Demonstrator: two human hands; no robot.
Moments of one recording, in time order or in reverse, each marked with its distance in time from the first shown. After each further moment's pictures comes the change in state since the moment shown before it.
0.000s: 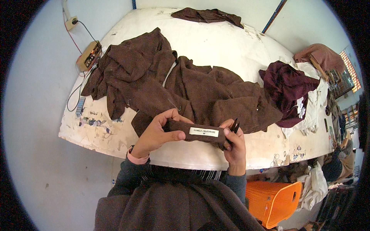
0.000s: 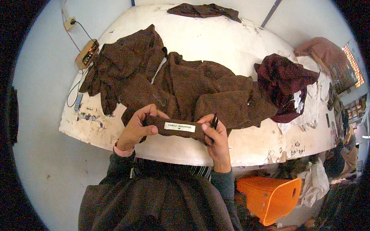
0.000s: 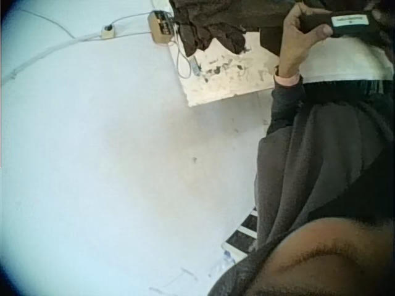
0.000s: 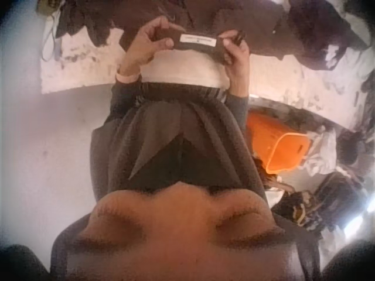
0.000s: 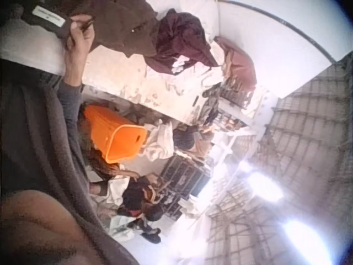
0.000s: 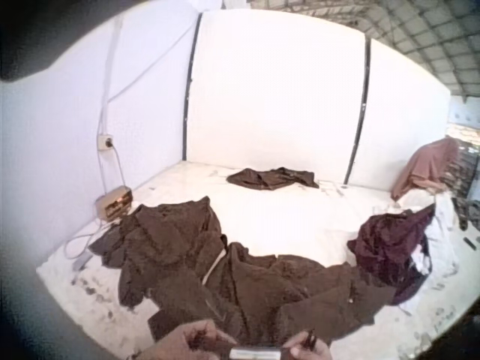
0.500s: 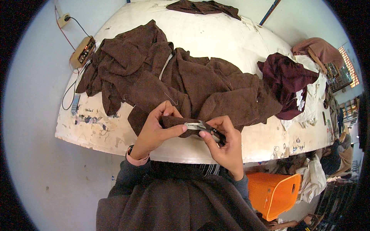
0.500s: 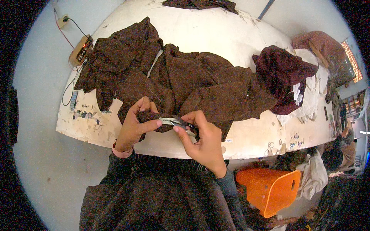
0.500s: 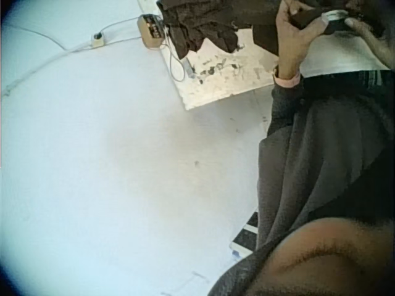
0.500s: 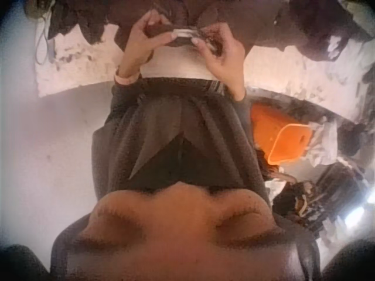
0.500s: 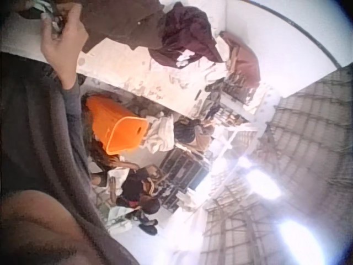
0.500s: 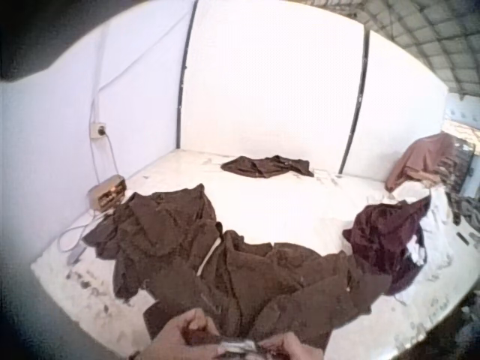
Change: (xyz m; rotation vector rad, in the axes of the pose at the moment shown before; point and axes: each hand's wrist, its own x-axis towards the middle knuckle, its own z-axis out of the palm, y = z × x) left_hand -0.005 0.005 0.013 0.152 0.160 0.029; right_hand -0.014 -0.022 0.061 -0.947 0.019 -0.304
